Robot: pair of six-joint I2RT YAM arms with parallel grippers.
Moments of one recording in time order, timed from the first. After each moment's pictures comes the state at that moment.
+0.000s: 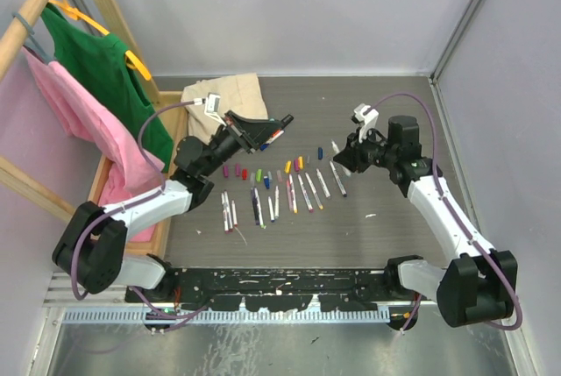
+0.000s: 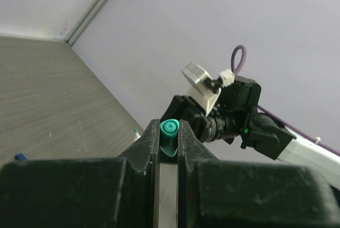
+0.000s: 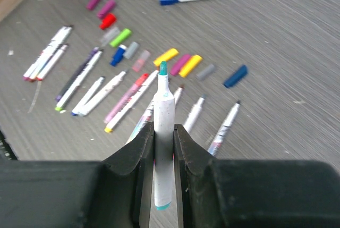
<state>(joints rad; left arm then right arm) -0.58 1.36 0.73 1.01 0.31 -0.92 0.15 1.13 0.83 -0.26 -0.70 -0.17</state>
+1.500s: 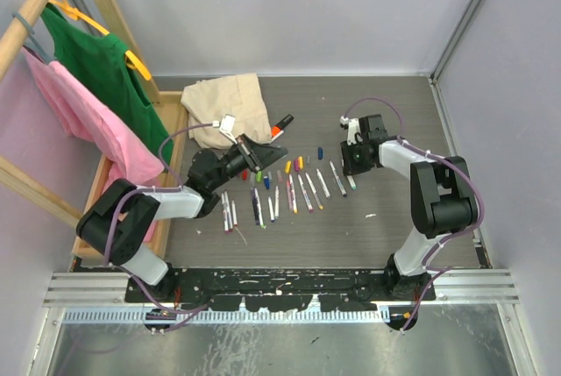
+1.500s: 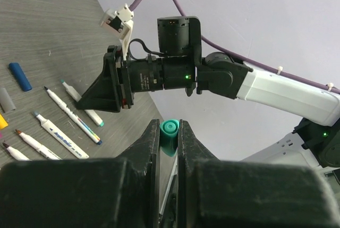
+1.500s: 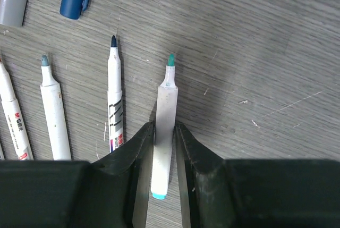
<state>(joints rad) -0.59 1.56 0.57 1.18 0.39 -1.11 0.16 1.71 0.97 -0.32 -0.20 -0.10</state>
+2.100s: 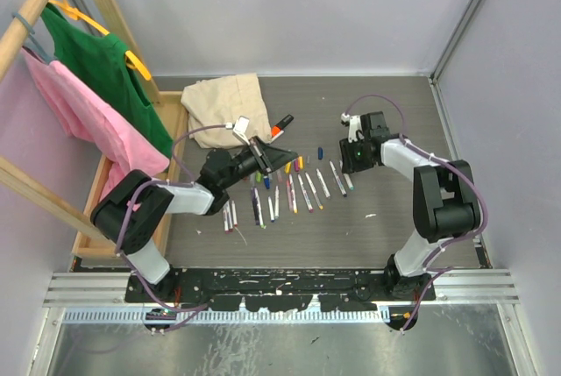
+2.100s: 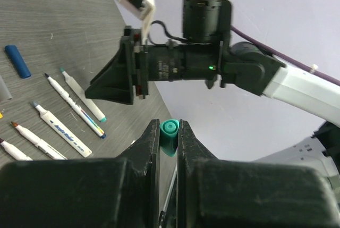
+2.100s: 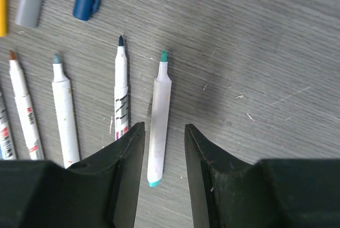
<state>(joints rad) -0.64 1.67 0.62 1.17 0.38 -1.11 0.16 1.70 0.99 -0.36 -0.20 -0.10</state>
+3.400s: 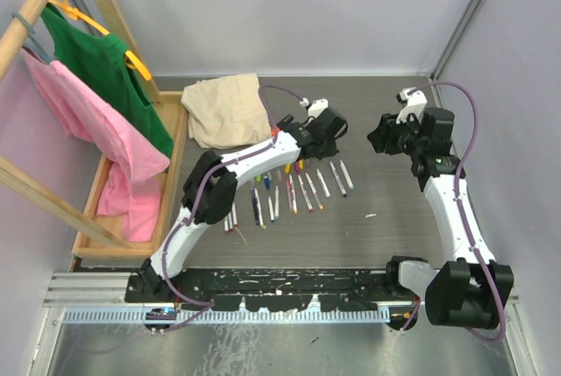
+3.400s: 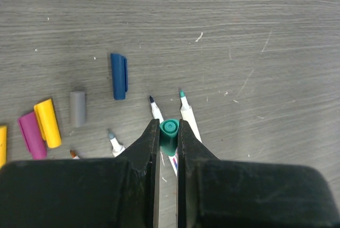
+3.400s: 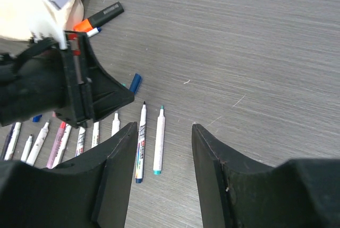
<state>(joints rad) -0.91 2.28 2.00 -0.52 -0.28 -0.87 -0.10 1.11 0.90 -0.27 -0.45 -0.04</state>
